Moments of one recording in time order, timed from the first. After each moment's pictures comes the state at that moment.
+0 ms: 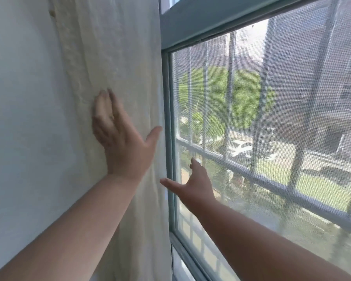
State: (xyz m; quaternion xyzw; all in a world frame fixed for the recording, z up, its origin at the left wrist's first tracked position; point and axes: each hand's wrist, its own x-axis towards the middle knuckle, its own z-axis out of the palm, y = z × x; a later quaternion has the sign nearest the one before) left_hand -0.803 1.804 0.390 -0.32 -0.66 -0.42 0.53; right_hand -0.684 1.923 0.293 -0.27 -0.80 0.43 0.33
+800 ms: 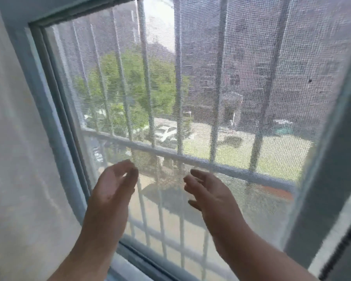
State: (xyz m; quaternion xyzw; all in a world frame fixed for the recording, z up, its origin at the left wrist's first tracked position) left_hand -0.603 1.809 0.285 -0.43 -0.54 -0.69 -0.20; right_hand -0.397 1.889 0.278 -0.38 -0.57 0.56 0.47
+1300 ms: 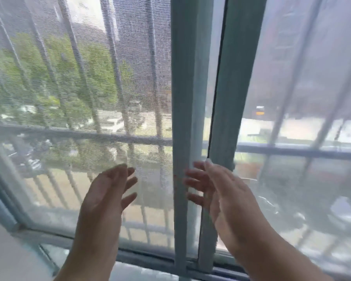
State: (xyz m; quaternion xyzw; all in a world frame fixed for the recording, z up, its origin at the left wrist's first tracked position) left_hand -0.410 1.767 0.254 -0.39 -0.42 -0.71 -0.41; right_hand -0.180 1.780 0.266 -0.39 -0.42 0.56 0.59
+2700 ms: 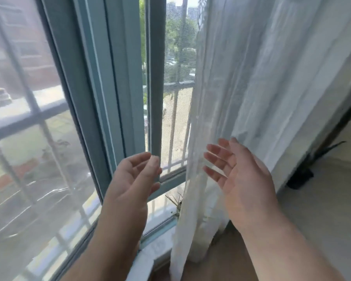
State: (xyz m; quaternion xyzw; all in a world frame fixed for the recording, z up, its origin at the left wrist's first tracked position) left_hand 0.319 1.597 0.229 -0.61 -0.08 -0.19 -0.77; right_hand 0.387 1.395 0.247 -0.55 0.01 -0.06 0.84
